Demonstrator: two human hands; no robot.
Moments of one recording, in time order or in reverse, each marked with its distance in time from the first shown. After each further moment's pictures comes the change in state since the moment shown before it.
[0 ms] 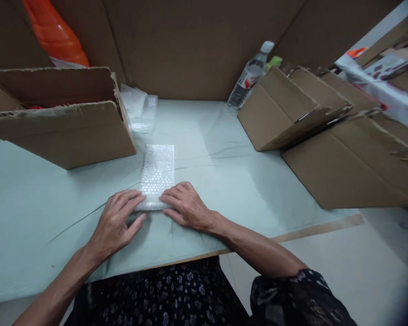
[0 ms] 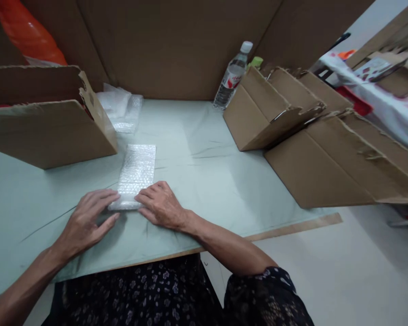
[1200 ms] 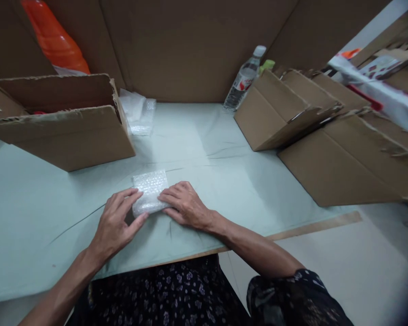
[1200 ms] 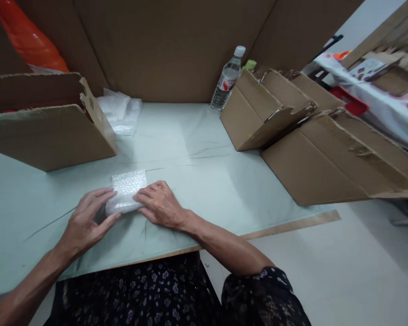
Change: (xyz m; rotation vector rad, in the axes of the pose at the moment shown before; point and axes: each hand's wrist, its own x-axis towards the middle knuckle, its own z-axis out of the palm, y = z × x) left_hand 0.001 0.011 -0.001 -0.077 0.062 -0.172; right_hand -0.001 -0.003 -0.007 0.035 -0.024 0.056
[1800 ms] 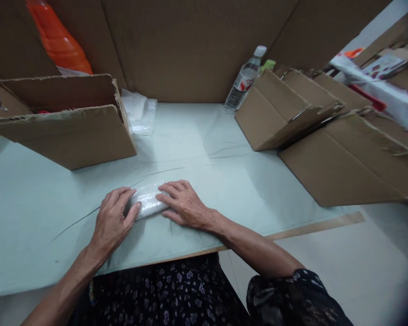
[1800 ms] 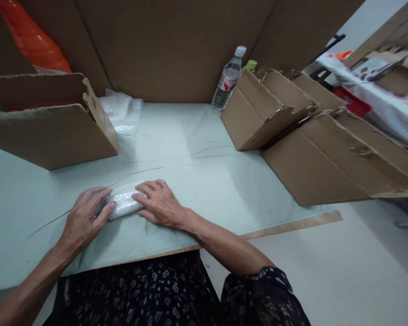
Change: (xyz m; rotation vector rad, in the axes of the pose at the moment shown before) left_hand -0.002 -0.005 0.002 0.103 -0.008 -0.168; right_hand 0.001 0.002 0.003 -0.139 -0.020 -0.100
